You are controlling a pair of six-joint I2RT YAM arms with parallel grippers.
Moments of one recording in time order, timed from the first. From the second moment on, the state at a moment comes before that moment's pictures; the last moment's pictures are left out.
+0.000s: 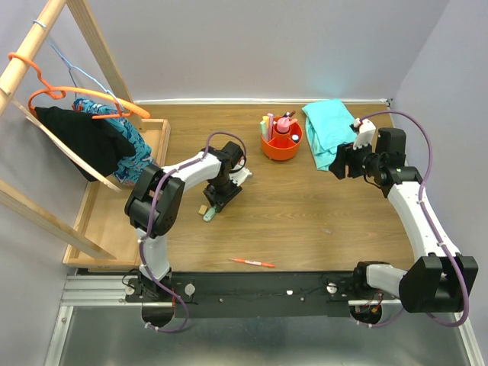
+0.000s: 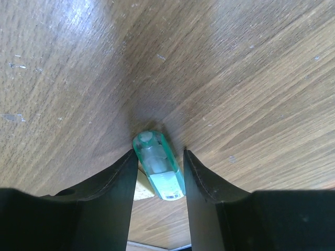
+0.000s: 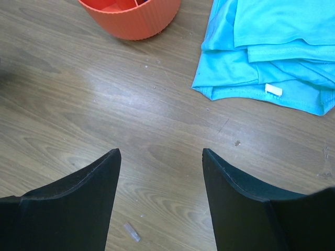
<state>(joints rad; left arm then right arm) -0.55 1.90 1.30 -0.89 0.06 0.25 -0.01 1.18 0.97 -0.46 -0.41 -0.16</state>
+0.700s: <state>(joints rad) -0.55 1.92 1.31 -0.90 0.06 0.25 -0.02 1.18 0.96 -0.44 -0.41 -0.16</state>
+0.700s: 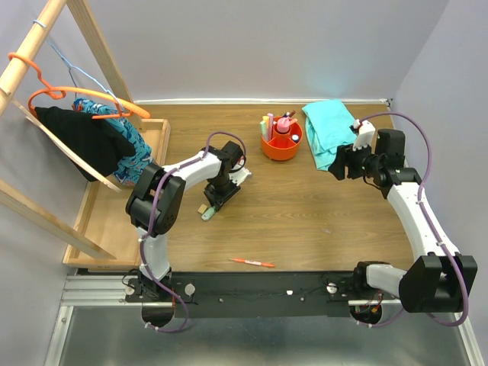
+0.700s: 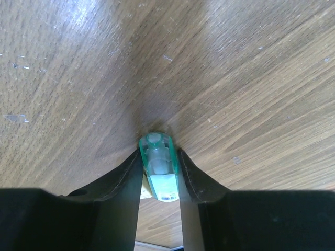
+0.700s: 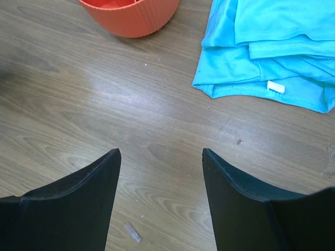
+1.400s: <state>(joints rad) -0.54 1.93 1.35 -0.94 0.11 0.25 -0.04 1.17 0.94 -0.44 -0.42 -0.15</state>
